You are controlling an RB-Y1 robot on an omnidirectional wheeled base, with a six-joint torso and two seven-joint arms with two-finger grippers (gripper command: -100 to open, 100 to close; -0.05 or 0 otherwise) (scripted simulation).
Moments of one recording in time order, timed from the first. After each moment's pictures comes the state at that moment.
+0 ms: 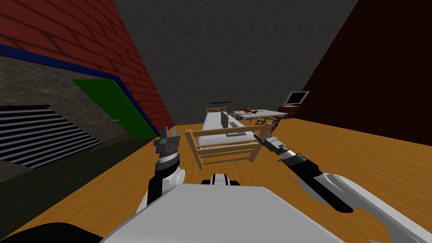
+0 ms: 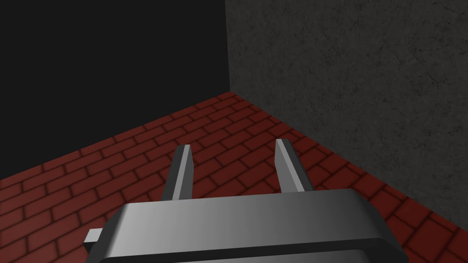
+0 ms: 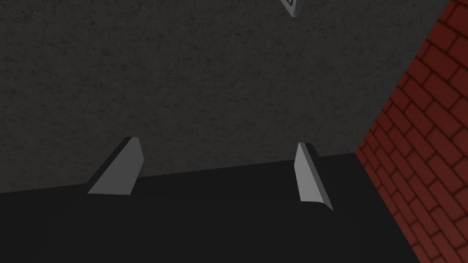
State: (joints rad) left arm 0.49 0.00 0.02 -2.37 0.09 -0.64 -0.01; right arm 0.55 -0.64 -0.34 -2.17 0.56 -0.36 0.18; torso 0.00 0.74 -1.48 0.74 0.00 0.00
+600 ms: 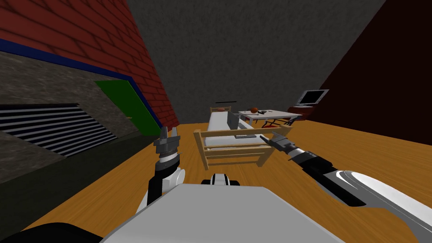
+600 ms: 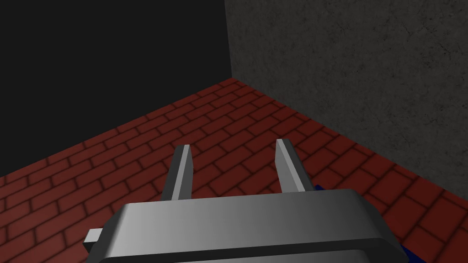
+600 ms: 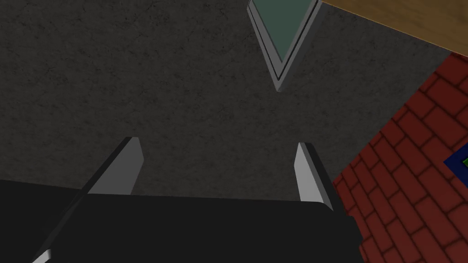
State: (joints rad) left arm 0.49 0.00 0.02 -2.37 0.09 -0.64 -0.01; right arm 0.58 -0.79 -0.43 -2.06 0.69 -0.29 0.22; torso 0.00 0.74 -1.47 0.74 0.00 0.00
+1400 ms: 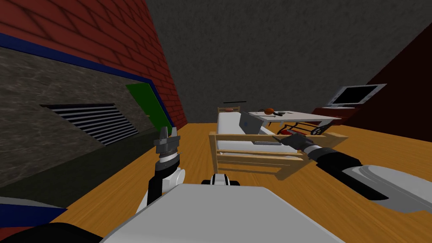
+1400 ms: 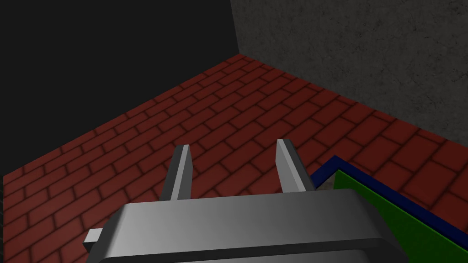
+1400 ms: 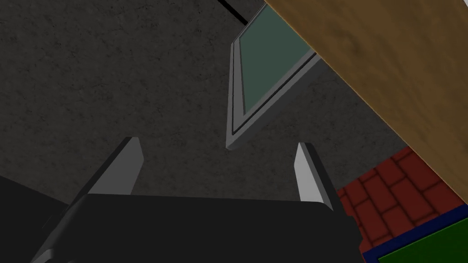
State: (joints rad) left arm 0.49 0.00 0.02 -2.37 0.09 -0.64 -0.01; right arm 0.63 -0.98 -0.52 -1.90 0.82 -0.17 0.31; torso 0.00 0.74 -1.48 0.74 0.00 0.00
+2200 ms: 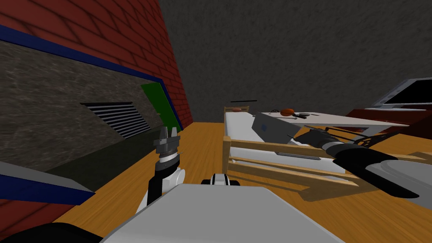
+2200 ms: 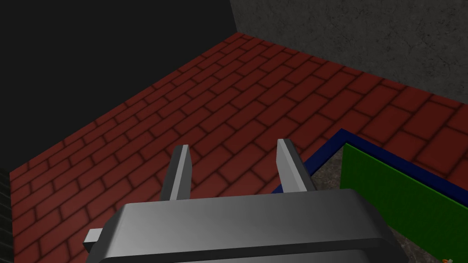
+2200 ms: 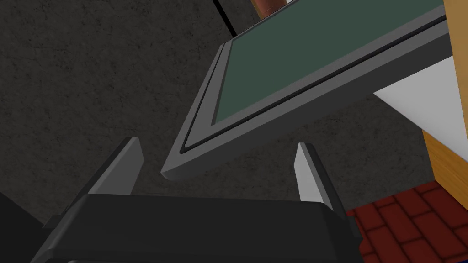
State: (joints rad) left arm 0.49 0.00 0.02 -2.37 0.09 -0.64 -0.01; right arm 0.68 -1.12 -0.60 -1.76 0.93 -0.07 0.39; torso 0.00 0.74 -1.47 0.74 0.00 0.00
